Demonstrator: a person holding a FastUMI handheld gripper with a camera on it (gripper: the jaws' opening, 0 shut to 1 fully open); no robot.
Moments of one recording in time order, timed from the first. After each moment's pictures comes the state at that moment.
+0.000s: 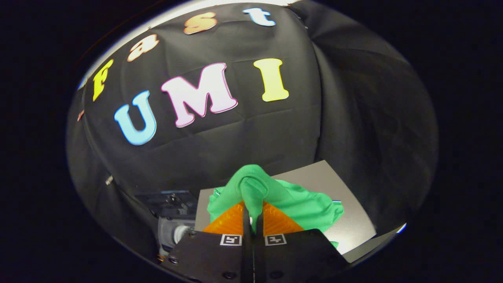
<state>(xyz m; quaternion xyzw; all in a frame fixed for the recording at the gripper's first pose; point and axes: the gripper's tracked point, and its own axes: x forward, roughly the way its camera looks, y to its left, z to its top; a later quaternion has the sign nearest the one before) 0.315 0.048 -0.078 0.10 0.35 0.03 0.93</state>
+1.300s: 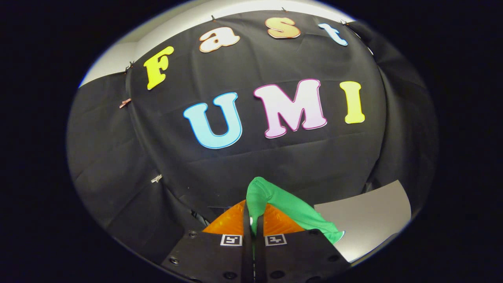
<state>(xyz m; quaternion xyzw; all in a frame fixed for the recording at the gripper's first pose) 0.260 0.372 0.026 0.08 0.31 0.20 0.92</state>
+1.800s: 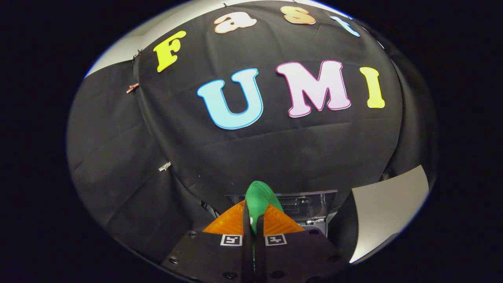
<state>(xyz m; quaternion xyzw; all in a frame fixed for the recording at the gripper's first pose) 0.235 0.454 -0.065 0.07 0.35 0.23 0.90</state>
